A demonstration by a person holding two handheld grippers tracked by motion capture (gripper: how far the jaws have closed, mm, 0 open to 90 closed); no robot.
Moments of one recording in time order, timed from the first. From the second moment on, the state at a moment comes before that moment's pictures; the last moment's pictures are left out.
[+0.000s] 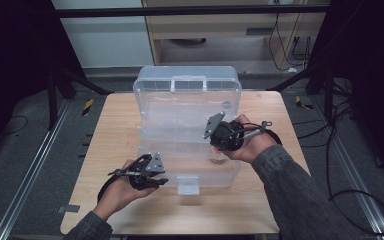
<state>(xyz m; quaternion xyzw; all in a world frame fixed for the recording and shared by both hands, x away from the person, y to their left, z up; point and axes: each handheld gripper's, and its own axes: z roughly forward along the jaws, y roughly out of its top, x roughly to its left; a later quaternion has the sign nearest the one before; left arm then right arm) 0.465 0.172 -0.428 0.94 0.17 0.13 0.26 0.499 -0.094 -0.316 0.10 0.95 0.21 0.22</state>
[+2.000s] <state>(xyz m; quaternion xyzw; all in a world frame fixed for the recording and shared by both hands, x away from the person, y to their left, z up) 0.512 0.251 -0.291 0.84 0.32 0.21 0.39 0.494 -0.097 -0.321 0.10 0.95 0.22 0.22</state>
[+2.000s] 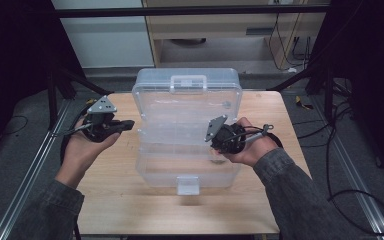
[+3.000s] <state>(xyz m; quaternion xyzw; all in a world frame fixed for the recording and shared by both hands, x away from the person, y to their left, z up) 0.536 0.245 -0.294 0.82 0.35 0.20 0.41 0.487 -0.098 -0.326 0.09 0.95 0.22 0.22</state>
